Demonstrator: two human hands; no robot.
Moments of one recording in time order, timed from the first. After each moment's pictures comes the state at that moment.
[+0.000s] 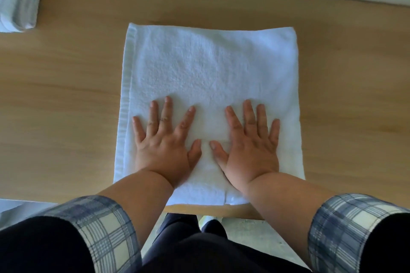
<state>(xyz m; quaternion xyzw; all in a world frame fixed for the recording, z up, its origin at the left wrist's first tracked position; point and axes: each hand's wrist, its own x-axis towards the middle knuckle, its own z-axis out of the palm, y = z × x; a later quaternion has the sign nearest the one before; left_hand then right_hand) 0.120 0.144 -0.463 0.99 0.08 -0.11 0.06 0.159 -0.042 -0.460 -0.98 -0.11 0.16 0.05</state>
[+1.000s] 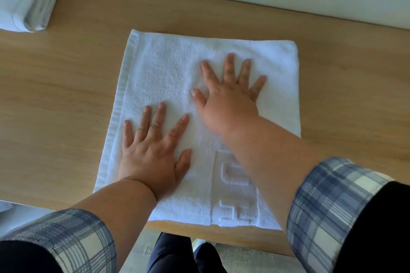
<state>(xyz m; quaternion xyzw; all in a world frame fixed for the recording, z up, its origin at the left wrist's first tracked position) 0.120 0.143 -0.461 0.99 0.08 -0.10 0.05 0.279 0.012 -0.458 -0.97 -0.17 0.16 0.06</state>
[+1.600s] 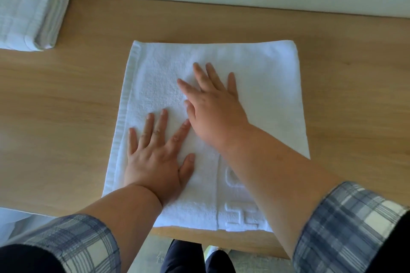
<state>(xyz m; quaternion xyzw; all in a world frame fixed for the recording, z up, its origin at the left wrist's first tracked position) 0.120 0.144 -0.458 0.99 0.08 -0.10 0.04 0.260 0.025 -0.455 -0.93 -0.32 0.06 0.15</state>
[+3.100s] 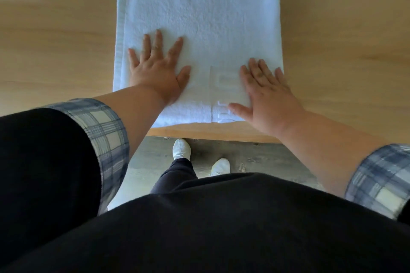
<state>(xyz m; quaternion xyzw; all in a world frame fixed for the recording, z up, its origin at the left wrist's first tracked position) 0.120 0.142 -0.451 0.99 0.07 -0.15 0.03 0.121 -0.133 -0.437 -0.94 -0.25 0.22 0.00</state>
